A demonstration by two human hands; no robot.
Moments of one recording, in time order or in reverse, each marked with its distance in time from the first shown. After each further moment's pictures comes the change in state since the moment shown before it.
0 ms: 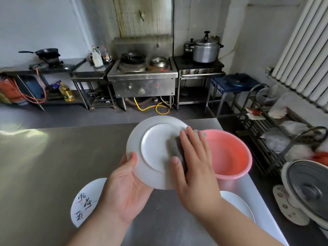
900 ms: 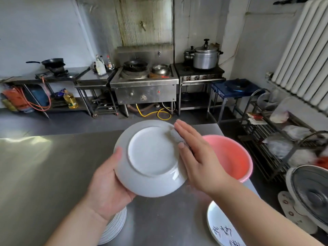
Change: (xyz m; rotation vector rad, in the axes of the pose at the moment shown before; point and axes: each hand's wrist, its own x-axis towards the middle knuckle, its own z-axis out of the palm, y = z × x) left_hand 0.001 0.033 -0.001 0.147 0.033 -0.062; right_hand 0.049 0.010 -0.036 0.318 -0.206 0.013
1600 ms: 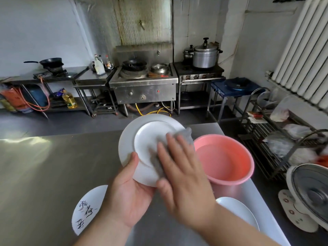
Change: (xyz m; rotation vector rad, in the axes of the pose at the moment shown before) left_hand 0.004 -0.030 0.018 -0.069 -0.017 0.103; right_hand -0.038 -0.016 0.043 -0.480 0.021 -0.261
